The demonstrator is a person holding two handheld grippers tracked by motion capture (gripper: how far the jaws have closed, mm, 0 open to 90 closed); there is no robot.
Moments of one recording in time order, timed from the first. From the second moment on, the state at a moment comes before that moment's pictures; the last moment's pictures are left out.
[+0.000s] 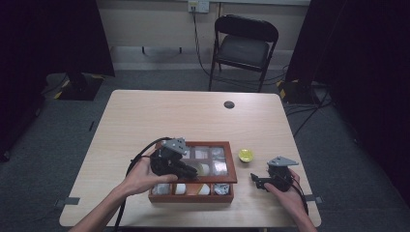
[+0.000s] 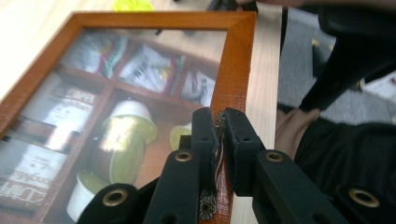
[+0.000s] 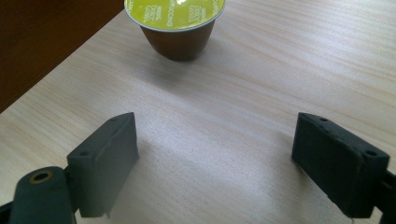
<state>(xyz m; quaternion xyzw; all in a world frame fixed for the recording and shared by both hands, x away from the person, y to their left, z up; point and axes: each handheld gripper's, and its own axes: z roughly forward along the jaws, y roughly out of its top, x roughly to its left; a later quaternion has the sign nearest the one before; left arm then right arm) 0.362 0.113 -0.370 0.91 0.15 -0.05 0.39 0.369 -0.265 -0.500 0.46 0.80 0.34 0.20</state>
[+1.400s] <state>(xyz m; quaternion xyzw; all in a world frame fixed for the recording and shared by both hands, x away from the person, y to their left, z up) 0.354 0.117 -0.414 0.90 0.18 -0.04 0.40 0.367 -0.266 -0.500 0.46 0.80 0.34 0.20</state>
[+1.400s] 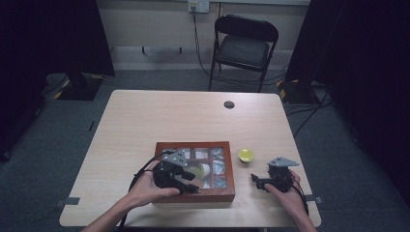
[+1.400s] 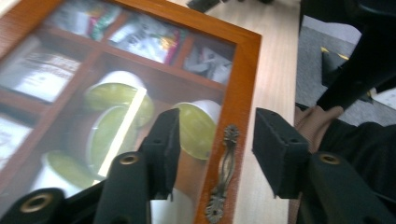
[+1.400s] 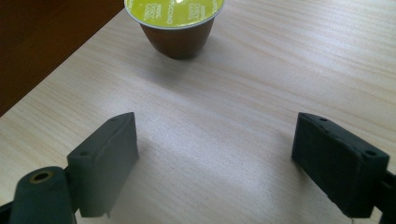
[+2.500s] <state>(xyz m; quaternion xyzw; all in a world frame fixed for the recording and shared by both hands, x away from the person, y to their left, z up) 0.362 0.211 -0.392 0.85 0.32 0.07 0.42 0.367 -0.266 -0.500 0.46 0.80 0.34 0.20</state>
